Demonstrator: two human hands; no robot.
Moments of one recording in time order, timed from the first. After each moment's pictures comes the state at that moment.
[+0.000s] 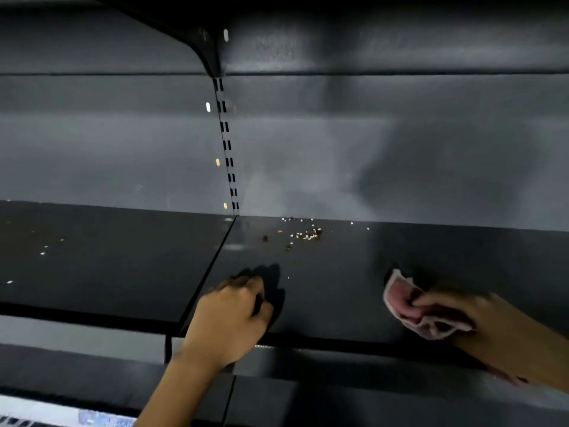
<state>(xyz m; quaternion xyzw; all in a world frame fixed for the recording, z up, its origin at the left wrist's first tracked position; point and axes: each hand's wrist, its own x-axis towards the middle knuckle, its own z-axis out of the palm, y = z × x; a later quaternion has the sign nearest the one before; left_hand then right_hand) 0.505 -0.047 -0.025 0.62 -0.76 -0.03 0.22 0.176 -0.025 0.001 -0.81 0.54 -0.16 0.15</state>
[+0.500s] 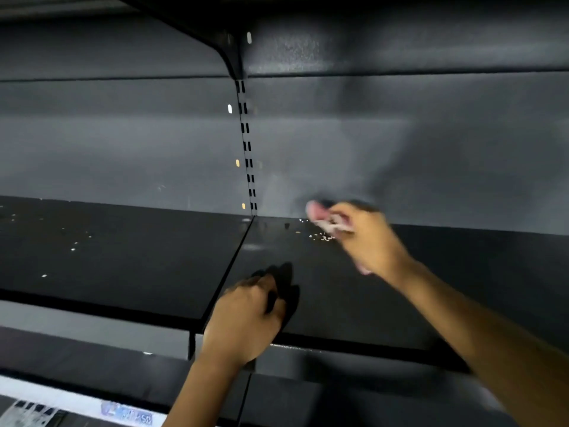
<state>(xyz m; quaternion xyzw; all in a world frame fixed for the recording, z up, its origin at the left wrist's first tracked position) 0.510 -0.045 -0.032 0.62 -0.73 -0.05 0.28 0.306 -0.142 0.015 -0.78 0.54 -0.32 0.08</state>
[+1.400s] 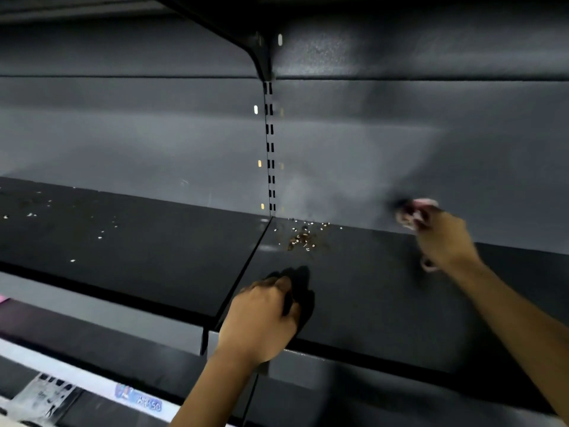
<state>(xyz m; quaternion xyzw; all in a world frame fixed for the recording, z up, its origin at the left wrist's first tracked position) 0.507 -0.049 -0.033 0.62 -0.74 -0.02 0.25 0.247 -0.174 0.016 -0.62 0.72 -0.29 0.13</state>
